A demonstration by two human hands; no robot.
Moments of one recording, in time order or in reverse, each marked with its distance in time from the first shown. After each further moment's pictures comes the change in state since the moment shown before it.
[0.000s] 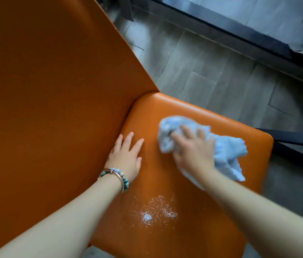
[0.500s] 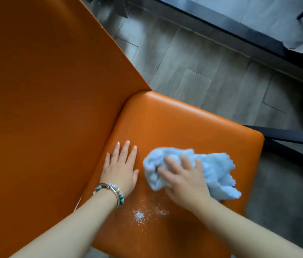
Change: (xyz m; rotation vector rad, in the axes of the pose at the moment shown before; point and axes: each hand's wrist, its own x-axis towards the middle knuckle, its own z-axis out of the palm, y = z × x) left_hand -0.021 0.016 0.016 0.167 -0.050 -0.024; right_hand -0.069 0.006 0.019 0.016 -0.012 -0.316
